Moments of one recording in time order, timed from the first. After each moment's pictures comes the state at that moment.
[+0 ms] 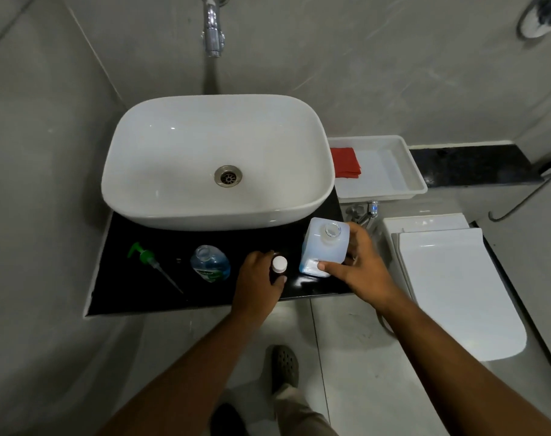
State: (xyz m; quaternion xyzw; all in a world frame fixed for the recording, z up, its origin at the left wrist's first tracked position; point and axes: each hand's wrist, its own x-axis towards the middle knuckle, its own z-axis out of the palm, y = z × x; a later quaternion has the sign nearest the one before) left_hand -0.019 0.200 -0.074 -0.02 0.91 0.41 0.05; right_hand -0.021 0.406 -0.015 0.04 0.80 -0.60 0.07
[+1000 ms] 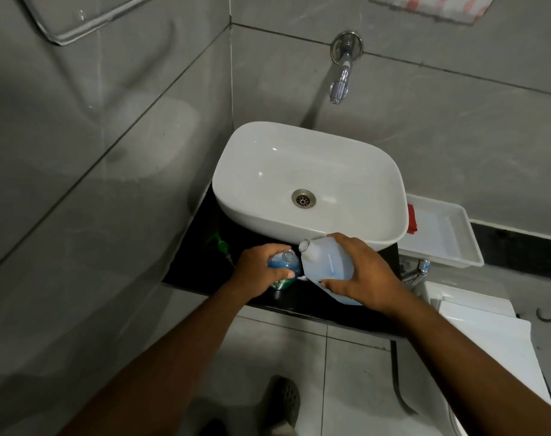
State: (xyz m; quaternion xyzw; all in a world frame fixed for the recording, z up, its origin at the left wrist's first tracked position) left_hand -0.031 0.069 -0.027 -0.05 0.83 0.56 0.06; right_hand -0.056 0.305 0.034 -0.23 0.93 -0.28 0.08
